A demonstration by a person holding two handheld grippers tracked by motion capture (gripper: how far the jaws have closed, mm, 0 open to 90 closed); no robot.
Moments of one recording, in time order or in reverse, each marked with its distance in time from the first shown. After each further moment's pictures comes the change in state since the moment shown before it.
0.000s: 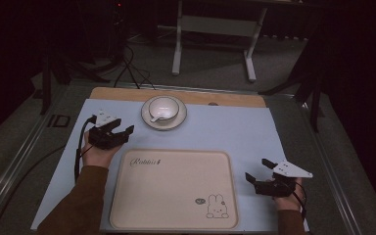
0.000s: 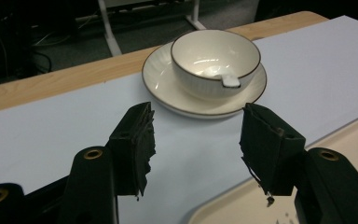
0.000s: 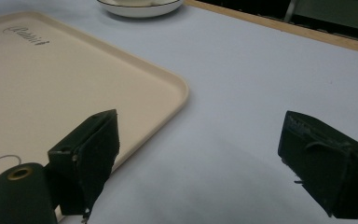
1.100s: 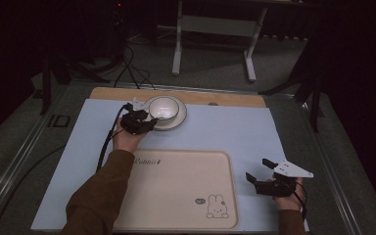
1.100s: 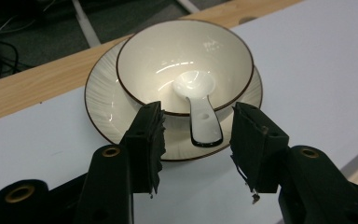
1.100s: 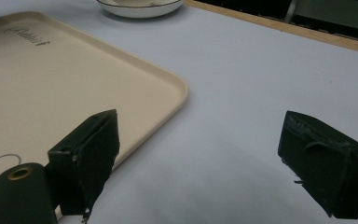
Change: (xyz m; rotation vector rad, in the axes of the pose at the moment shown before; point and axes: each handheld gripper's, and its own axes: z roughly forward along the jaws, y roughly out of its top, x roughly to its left) left arm -0.022 0.026 0.094 0.127 -0.067 0.047; right arm -0.002 -0.001 -0.001 -0.004 0.003 0.000
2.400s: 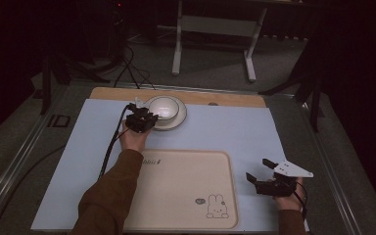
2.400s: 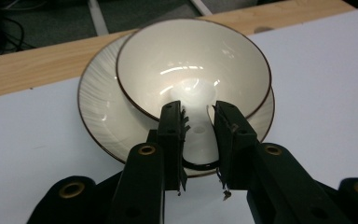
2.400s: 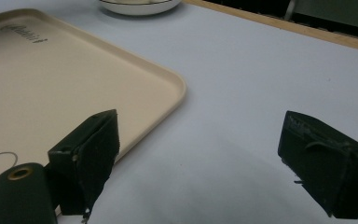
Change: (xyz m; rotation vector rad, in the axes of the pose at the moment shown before) left arm -0.003 0.002 0.013 -0.024 0.046 -0.133; right arm -0.001 -0.001 0.001 0.008 -0.002 -0.002
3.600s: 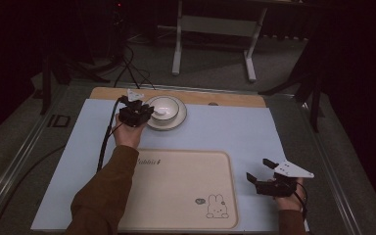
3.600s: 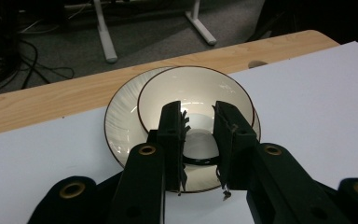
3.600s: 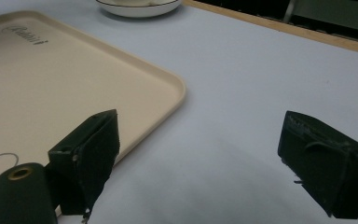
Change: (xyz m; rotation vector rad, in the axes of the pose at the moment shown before) left arm 0.001 0.024 -0.038 -0.071 0.012 -0.003; right arm 0.001 0.000 -0.001 -0.006 -0.003 -0.001
